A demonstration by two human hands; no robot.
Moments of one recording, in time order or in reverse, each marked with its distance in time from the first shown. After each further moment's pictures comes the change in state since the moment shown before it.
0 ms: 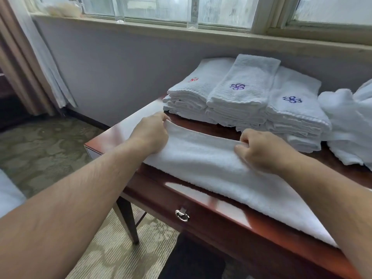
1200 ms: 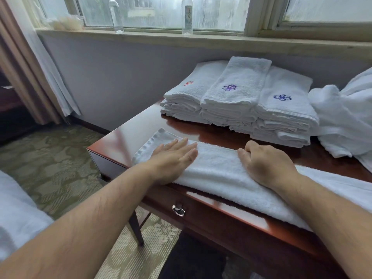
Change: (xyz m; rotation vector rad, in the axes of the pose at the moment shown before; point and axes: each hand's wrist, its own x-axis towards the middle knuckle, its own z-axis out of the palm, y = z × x) left_hand -0.073 0.026 0.022 0.177 -0.505 0.263; right_hand -0.024 0.038 0.038 -0.020 0.155 0.005
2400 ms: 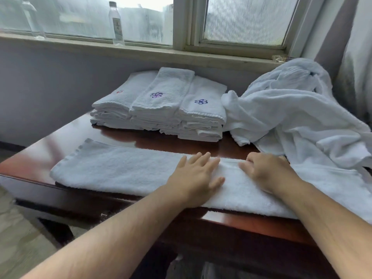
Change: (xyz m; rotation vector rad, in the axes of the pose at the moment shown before) left_hand 0.023 0.192 0.095 0.221 0.049 0.403; right_hand -0.098 0.148 -0.064 -0.144 0.035 0.270
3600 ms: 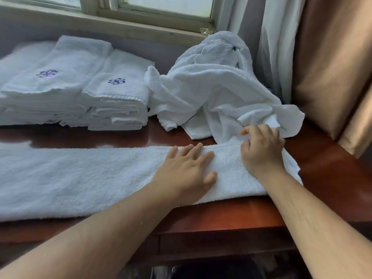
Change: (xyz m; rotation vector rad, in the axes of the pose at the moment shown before) left_hand 0.082 0.123 0.046 -0.048 0.013 0.267; right_hand -0.035 0.149 -0.005 -0.045 0.488 0.285
